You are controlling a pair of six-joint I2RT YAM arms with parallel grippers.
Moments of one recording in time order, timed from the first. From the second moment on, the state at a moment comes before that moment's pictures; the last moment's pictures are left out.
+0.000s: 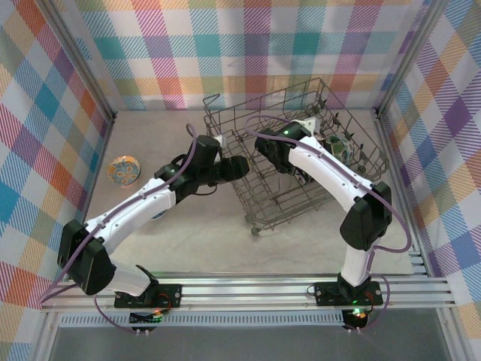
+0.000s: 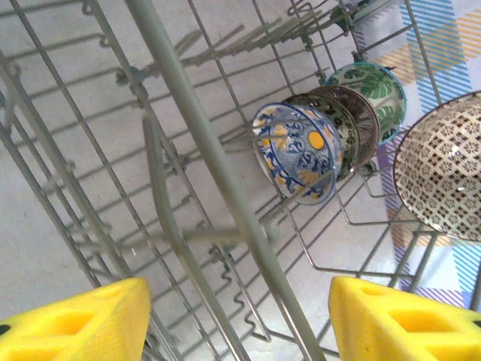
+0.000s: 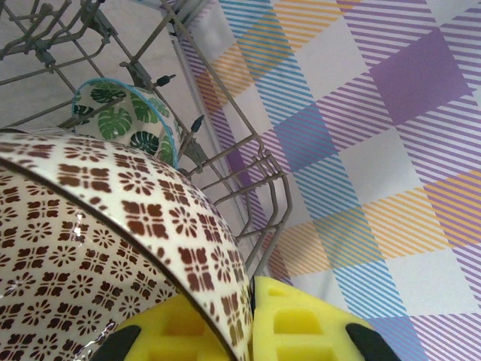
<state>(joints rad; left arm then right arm) -0.67 1.40 1.18 -0.41 0.12 -0.81 0.69 1.82 1.80 -1.70 1.14 0.88</state>
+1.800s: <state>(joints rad) -0.85 1.69 1.24 -0.67 0.22 -0.40 0.63 1.77 1.83 -1.70 1.12 0.83</state>
